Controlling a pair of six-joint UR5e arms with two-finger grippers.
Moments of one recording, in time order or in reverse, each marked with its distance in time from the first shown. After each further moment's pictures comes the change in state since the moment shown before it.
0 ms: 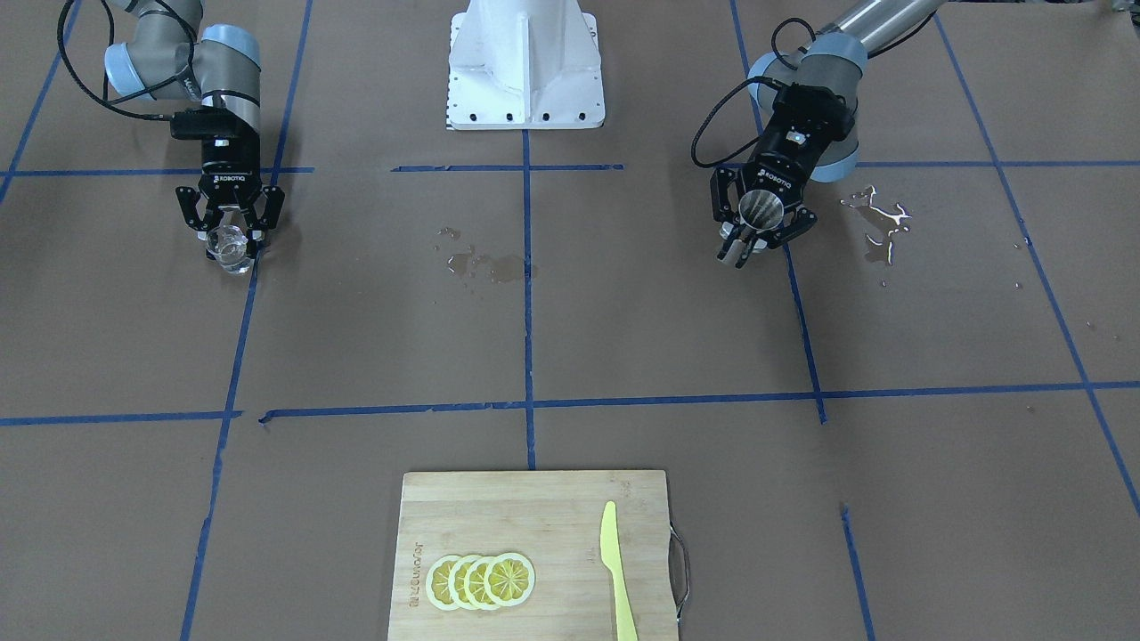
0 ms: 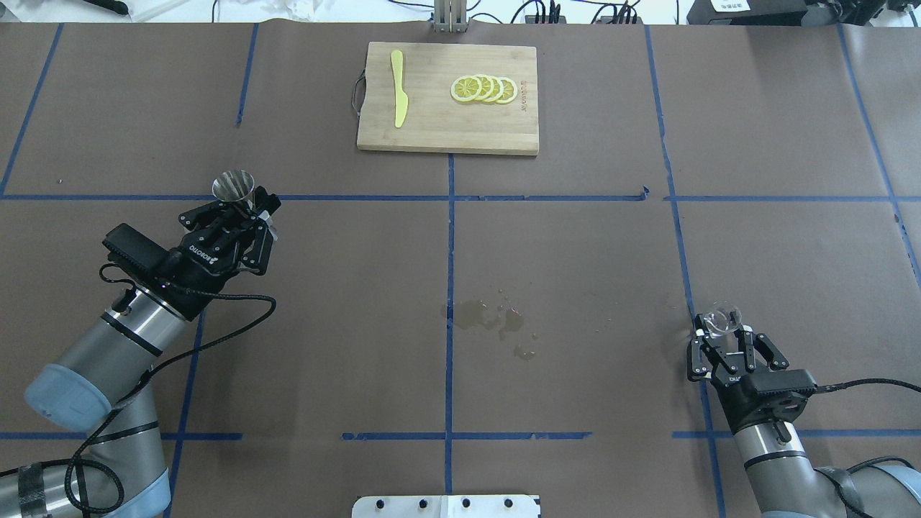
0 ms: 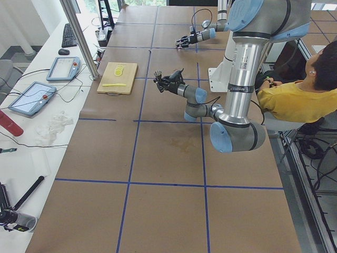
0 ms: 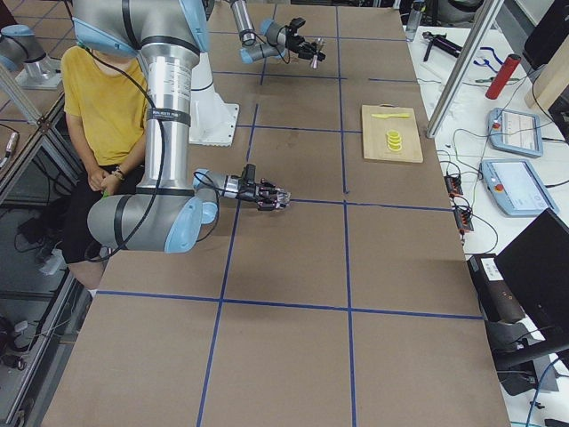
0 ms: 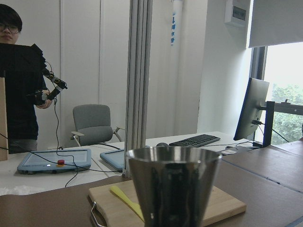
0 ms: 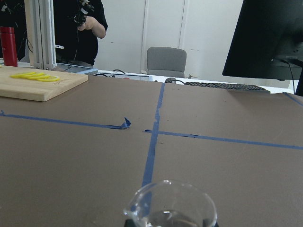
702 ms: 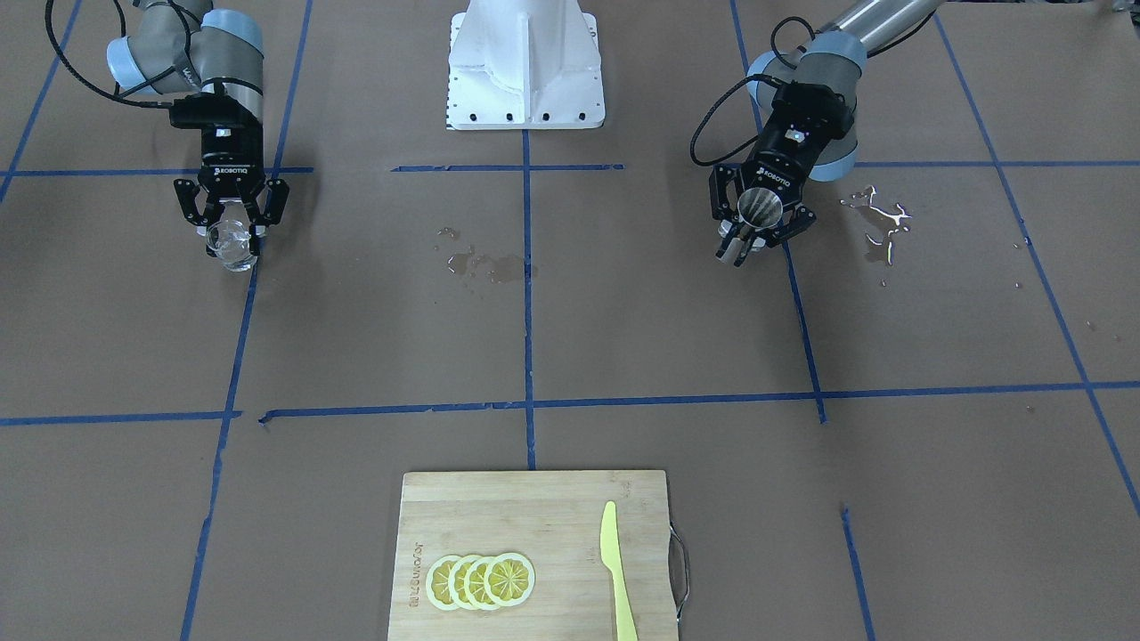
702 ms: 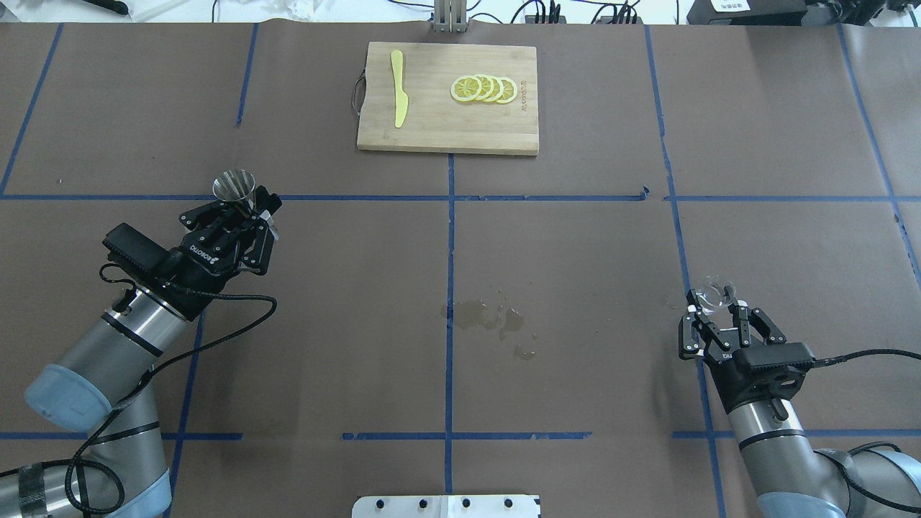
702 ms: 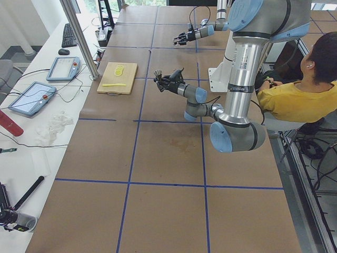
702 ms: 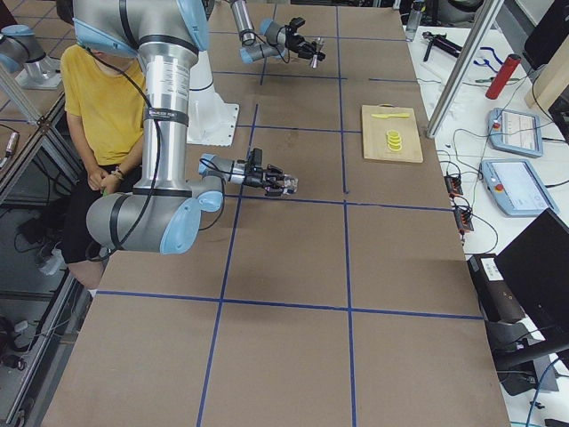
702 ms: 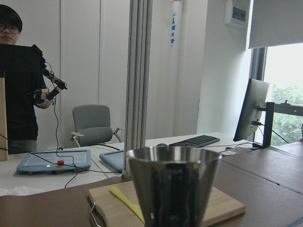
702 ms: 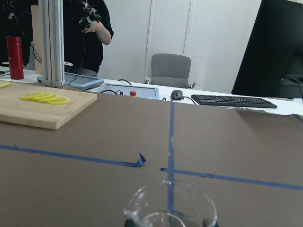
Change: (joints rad) left arm 0.002 -0.001 -0.005 0.000 0.000 0.001; right arm 0.064 0.008 0.144 0.041 0.038 -0.204
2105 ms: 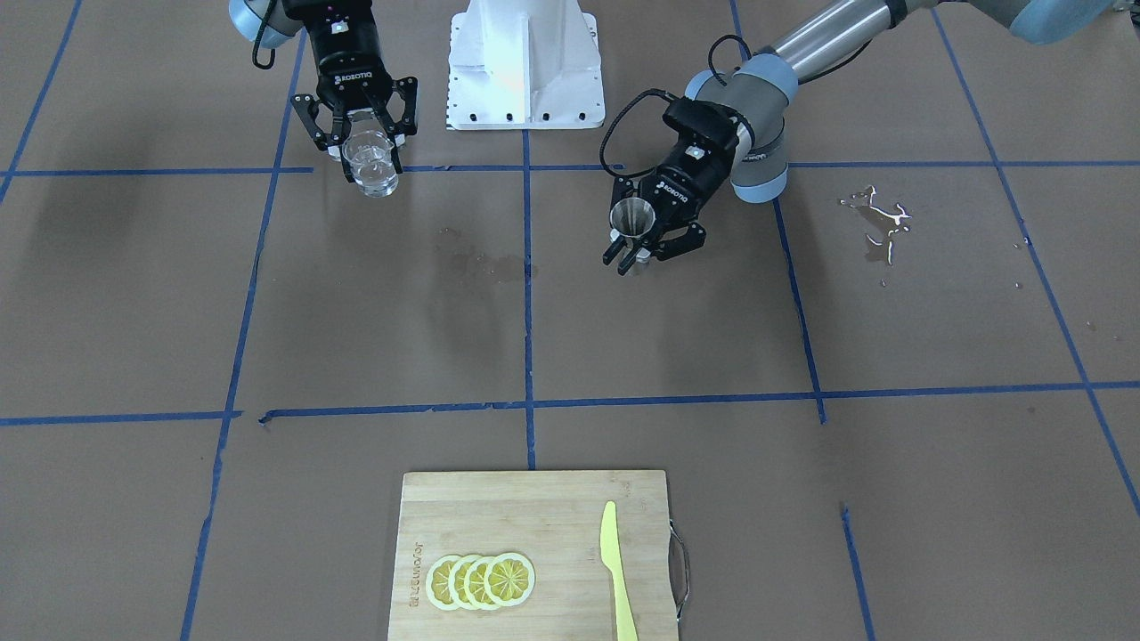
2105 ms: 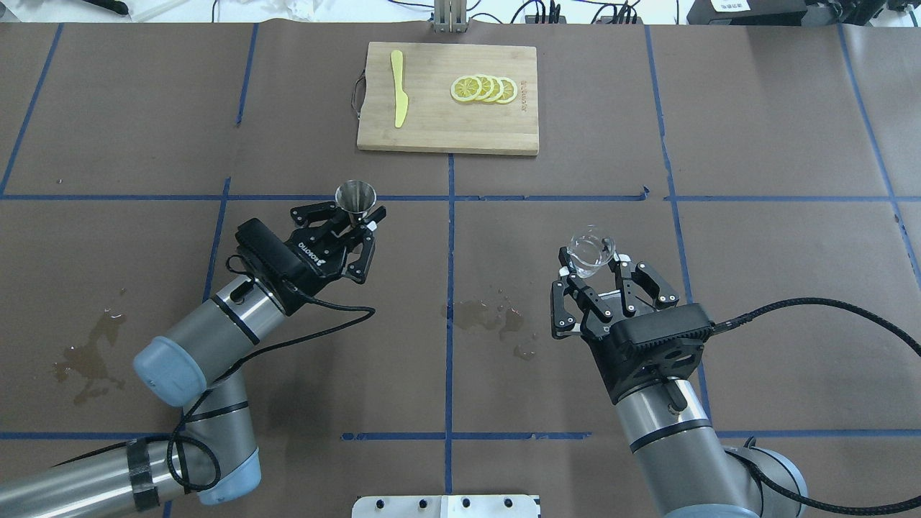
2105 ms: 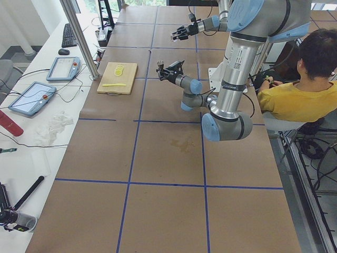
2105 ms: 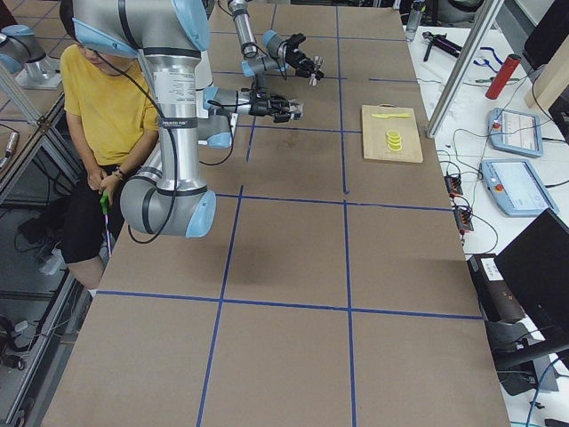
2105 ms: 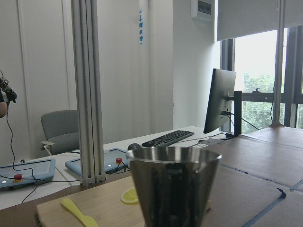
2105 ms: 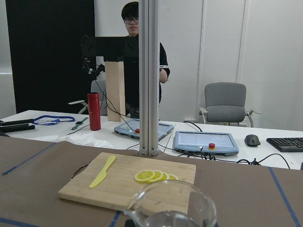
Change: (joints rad) left arm 0.002 -0.256 0.160 0.043 -0.180 0.167; right arm 0.011 0.349 0.199 -0.007 0.029 -0.479
